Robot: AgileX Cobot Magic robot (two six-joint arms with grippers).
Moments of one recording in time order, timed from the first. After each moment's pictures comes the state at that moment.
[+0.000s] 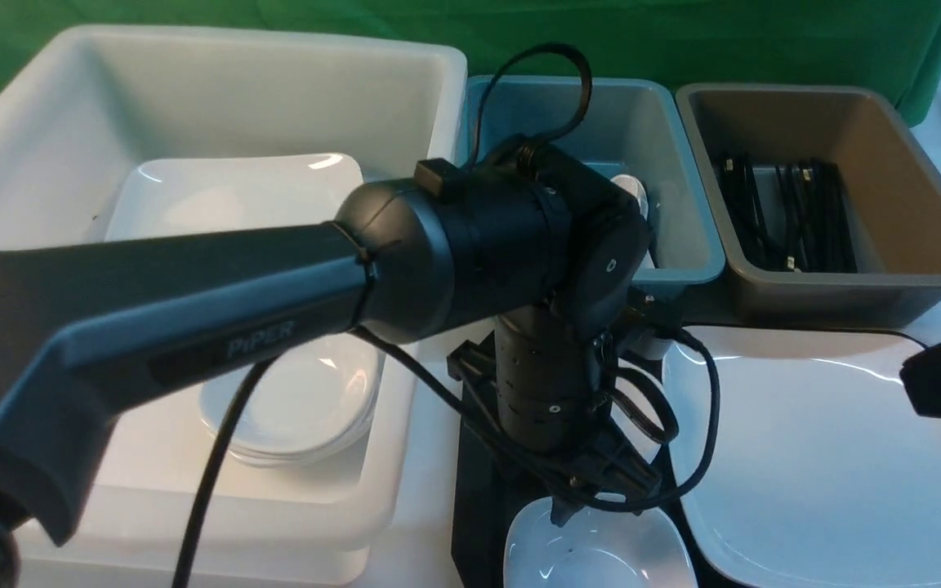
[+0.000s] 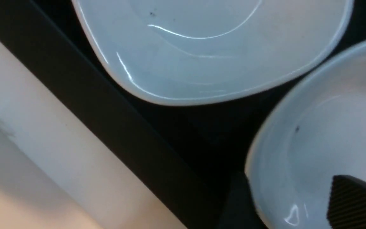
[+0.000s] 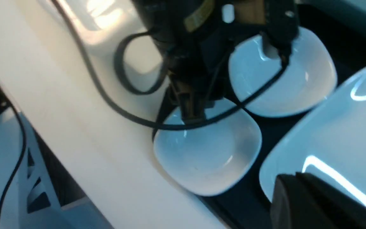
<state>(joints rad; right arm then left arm) 0.04 1.00 -1.07 0.59 1.16 -0.65 -0.86 2.00 -1.59 0.00 1.16 -0.12</state>
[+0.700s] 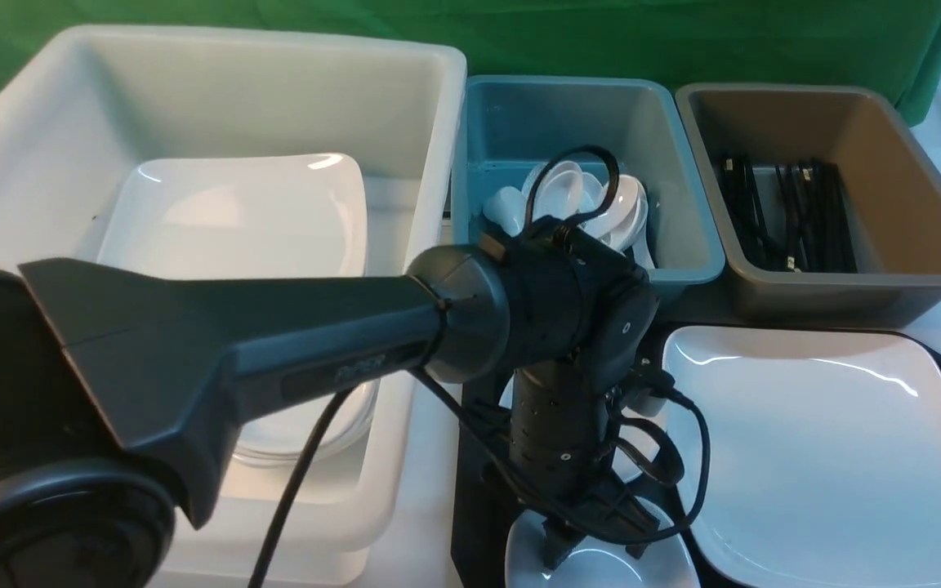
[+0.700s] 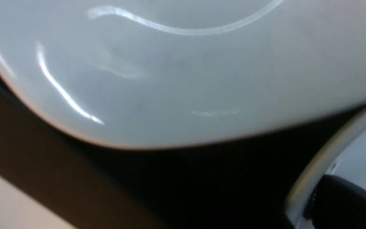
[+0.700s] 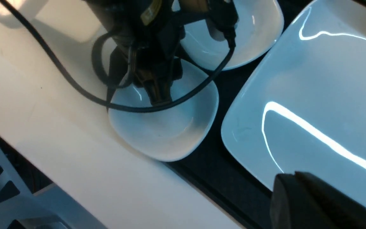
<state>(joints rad) 0.11 1.00 -1.07 0.43 1.16 -0.52 -0.86 2.12 -1.59 -0.05 1.15 -0.11</state>
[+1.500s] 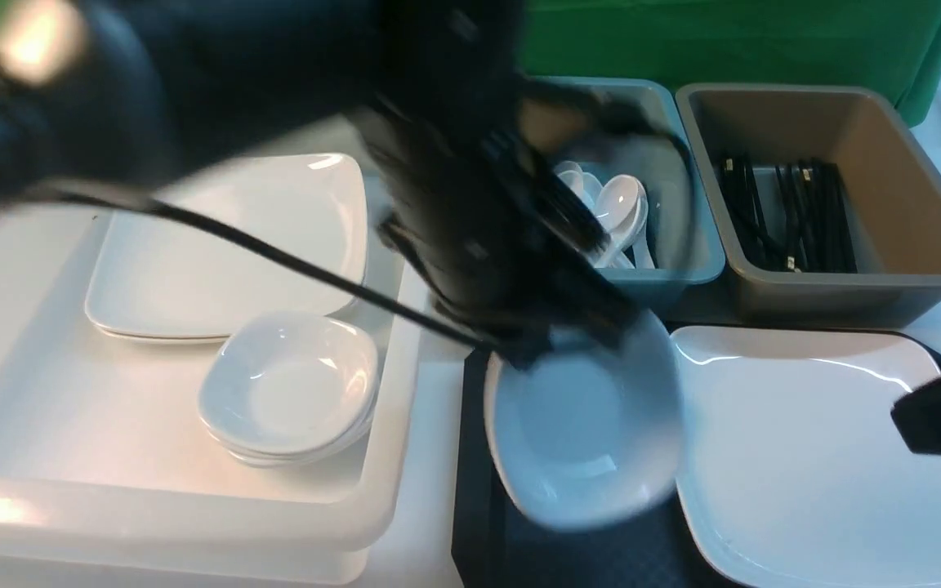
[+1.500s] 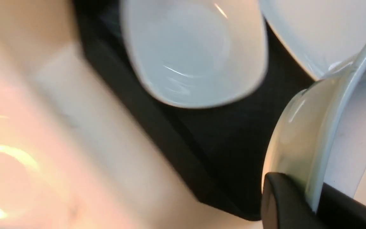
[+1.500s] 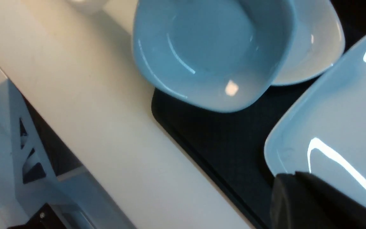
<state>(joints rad) 0.20 1.00 -1.11 0.51 1.16 -0.56 -0.71 1.68 -1.64 -0.07 1.22 -0.11</state>
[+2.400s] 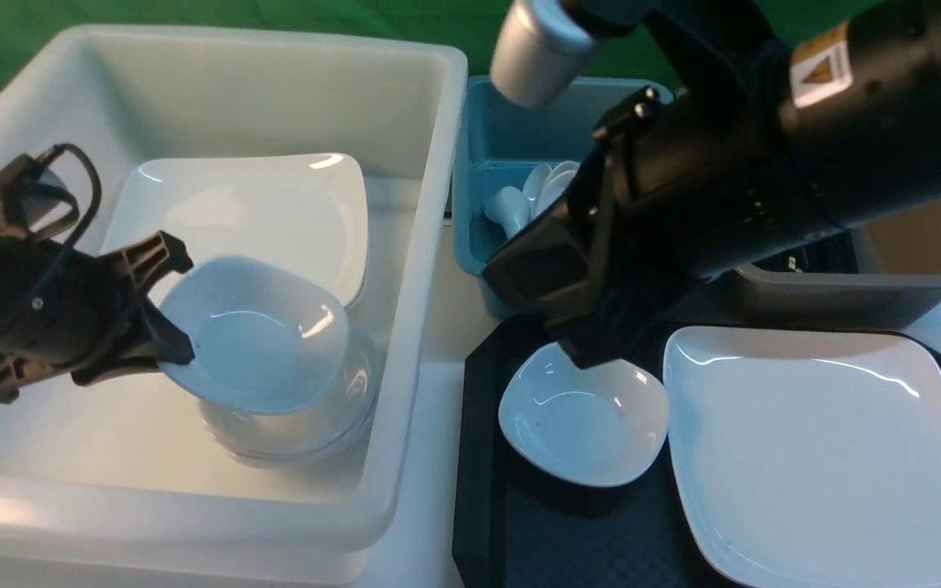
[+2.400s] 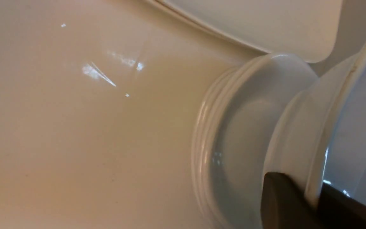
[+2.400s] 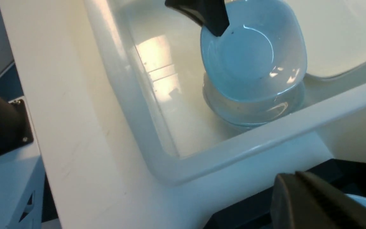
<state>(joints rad) 0.74 1.44 -1.45 0.38 0.80 -0.45 0.06 1.43 -0.88 -0.58 0.68 -0.03</state>
